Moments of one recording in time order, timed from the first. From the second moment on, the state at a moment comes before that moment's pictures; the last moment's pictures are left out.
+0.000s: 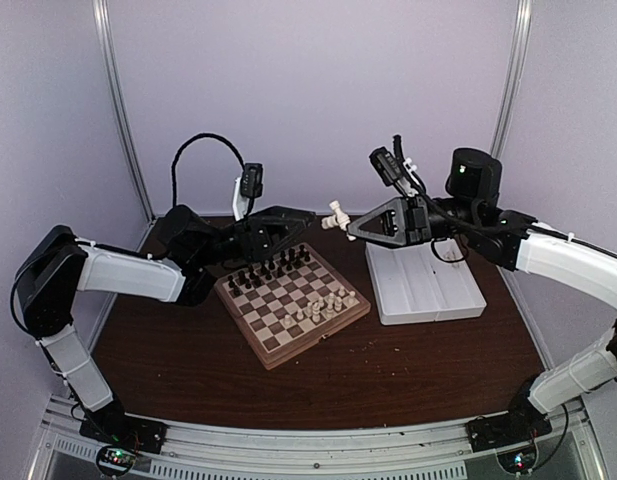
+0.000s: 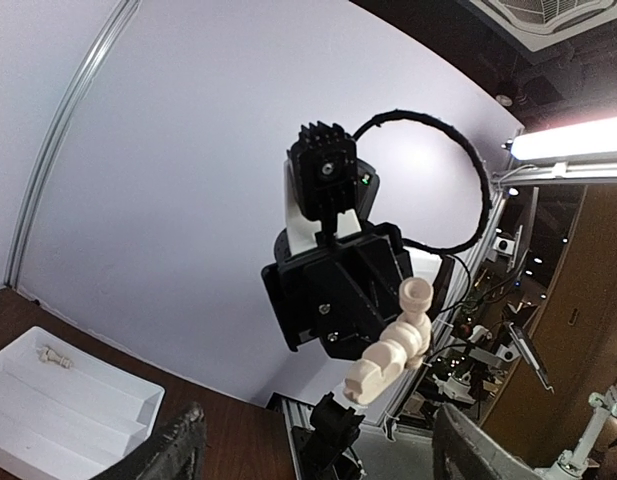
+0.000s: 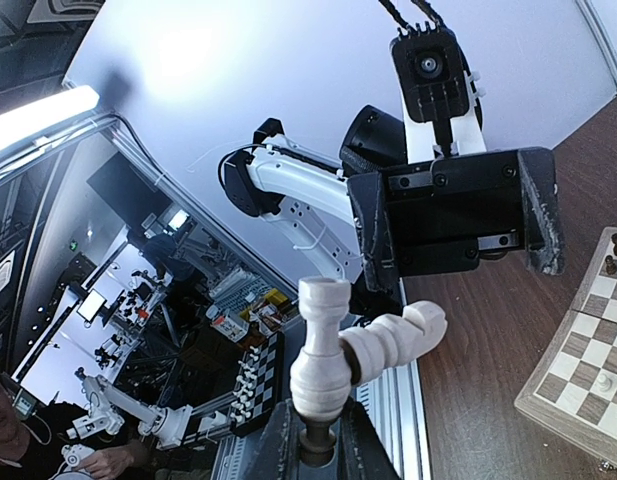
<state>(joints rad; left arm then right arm) -0.73 1.71 0.94 1.33 0.82 -0.89 0.68 1.33 1.14 0.14 -1.06 0.70</state>
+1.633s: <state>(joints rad) -0.77 1.71 0.99 1.36 0.92 -0.87 0.70 1.42 1.17 0.27 -1.06 0.77</state>
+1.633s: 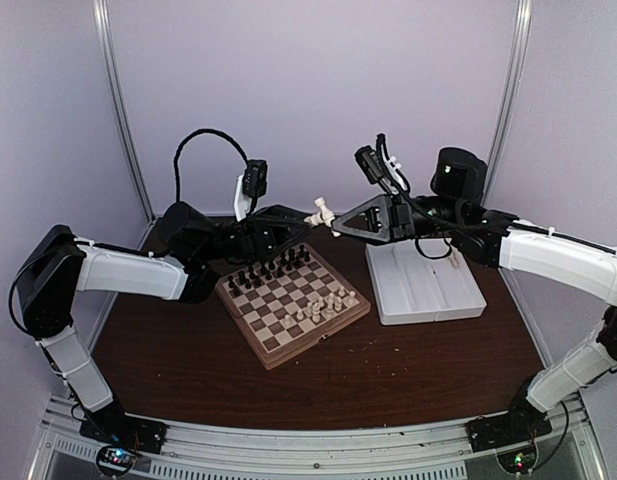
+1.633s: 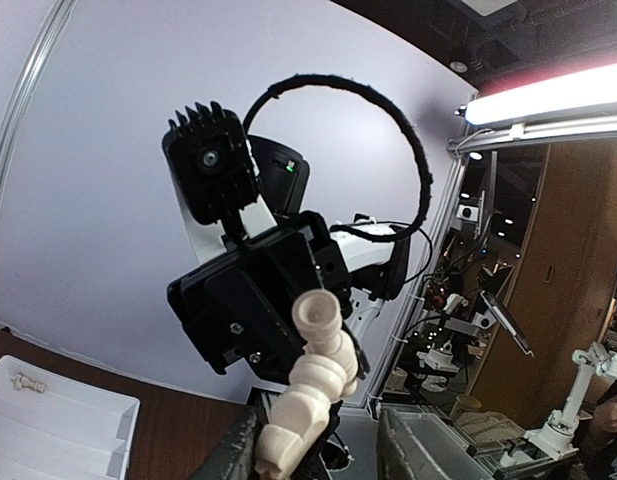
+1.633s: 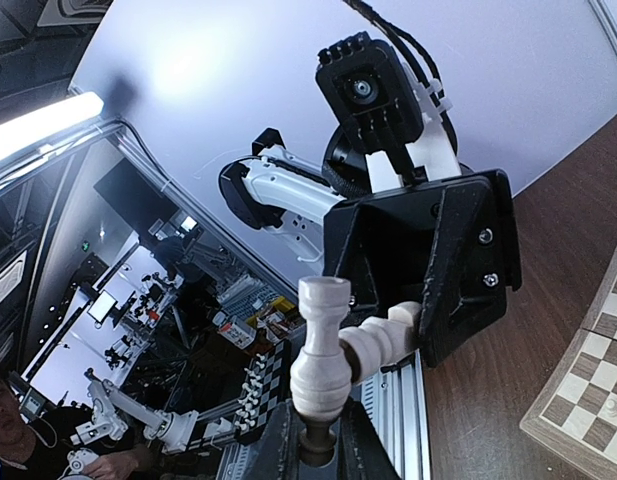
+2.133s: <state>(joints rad) -0.77 1.71 0.99 1.36 0.92 -0.86 0.70 1.39 1.17 0.21 -1.06 0.73</state>
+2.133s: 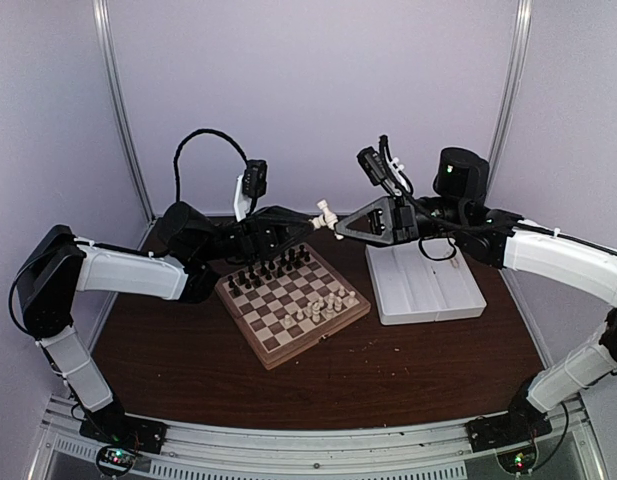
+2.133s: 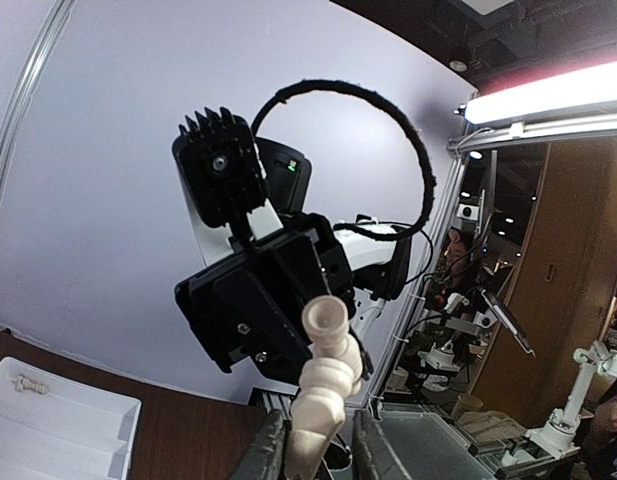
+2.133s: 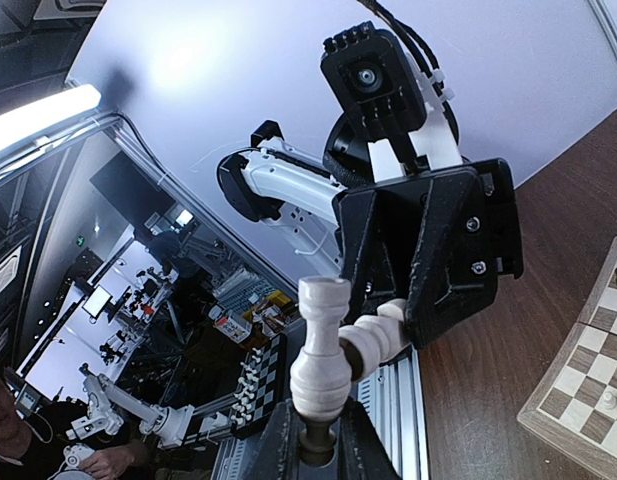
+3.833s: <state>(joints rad) -0.79 1.40 0.87 0.31 0.72 -0.27 0.58 1.26 1.16 -0.16 -0.94 0.46</state>
